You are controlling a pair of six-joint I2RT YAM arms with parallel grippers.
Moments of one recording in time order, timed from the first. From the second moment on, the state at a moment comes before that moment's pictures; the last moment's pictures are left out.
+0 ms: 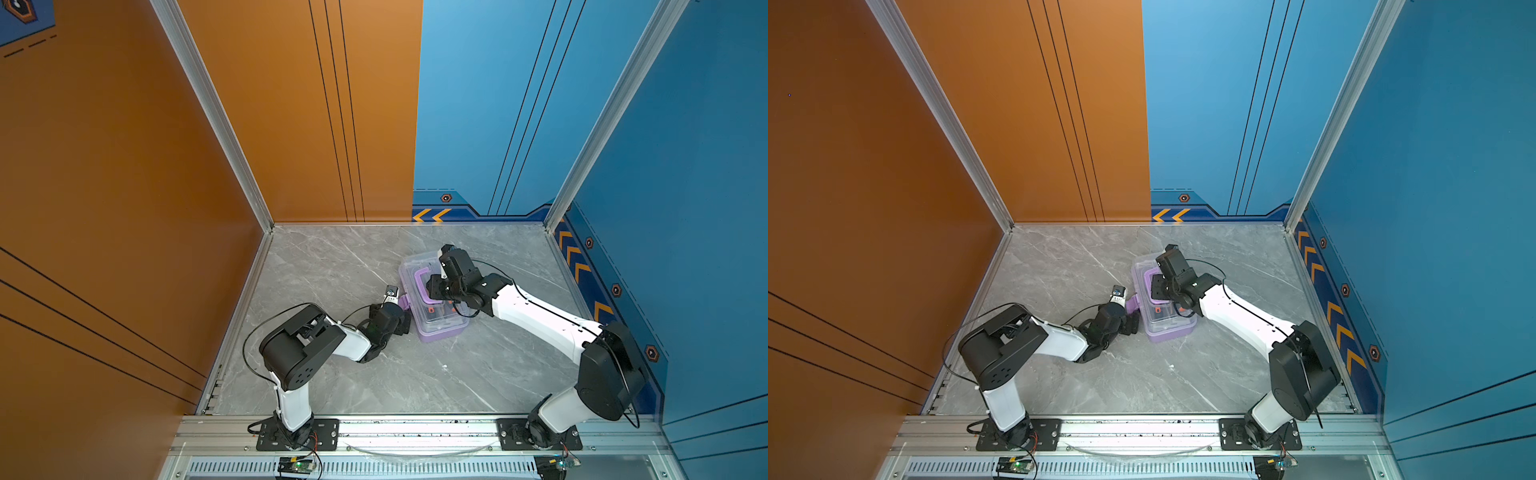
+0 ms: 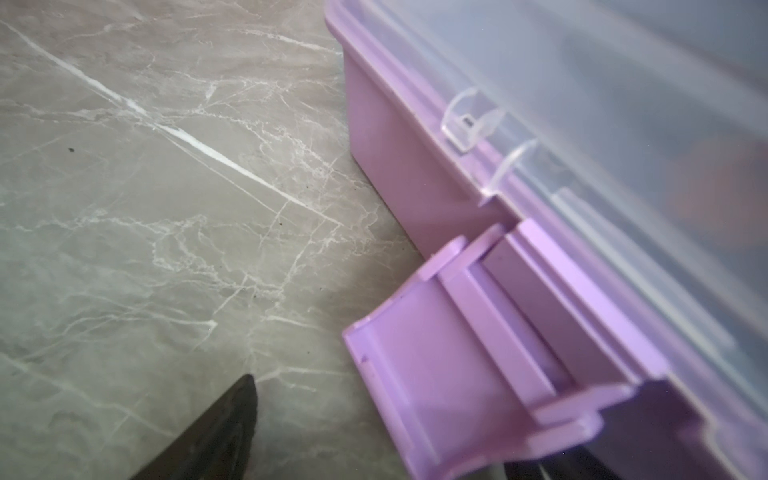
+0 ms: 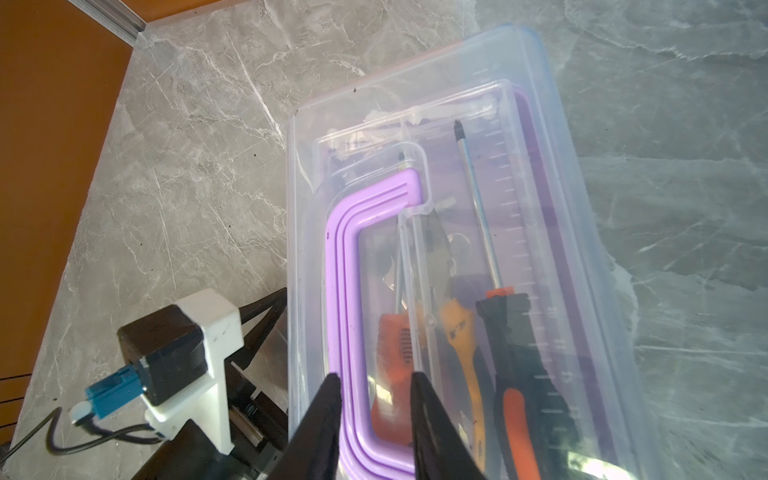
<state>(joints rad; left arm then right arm) -0.75 1.81 0.64 0.57 -0.38 -0.34 0.64 1.56 1.18 -0.43 0.04 0.58</state>
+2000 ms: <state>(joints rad) -0.75 1.58 0.61 0.43 -0.32 -0.48 0.68 1.56 1.15 -0.43 0.01 0.58</state>
